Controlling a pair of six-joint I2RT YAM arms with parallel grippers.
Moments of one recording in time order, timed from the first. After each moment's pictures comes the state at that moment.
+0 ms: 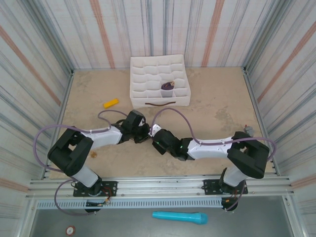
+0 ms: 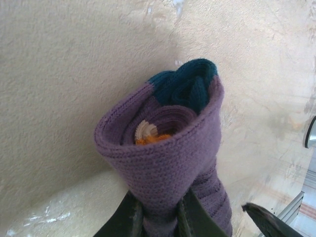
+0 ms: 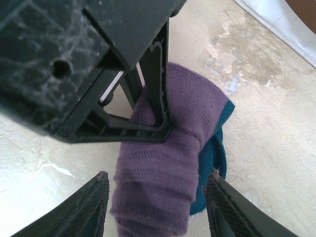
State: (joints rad) left arm -0.66 1.57 0.71 -0.03 0.31 -0.99; right arm 1.11 1.57 0.73 0.04 0.40 0.09
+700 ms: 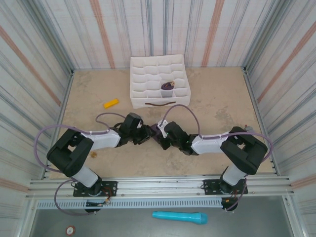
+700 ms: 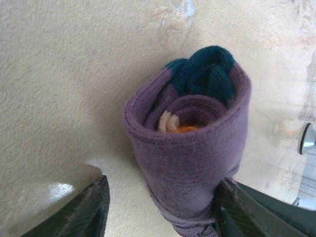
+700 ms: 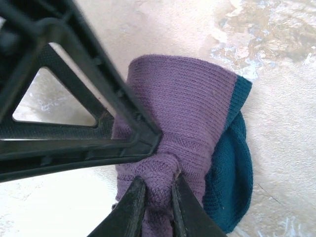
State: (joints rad) left arm -0.65 1.56 0.62 0.11 0.31 -1.00; right arm 0.89 1.61 0.62 0.29 0.03 0.19
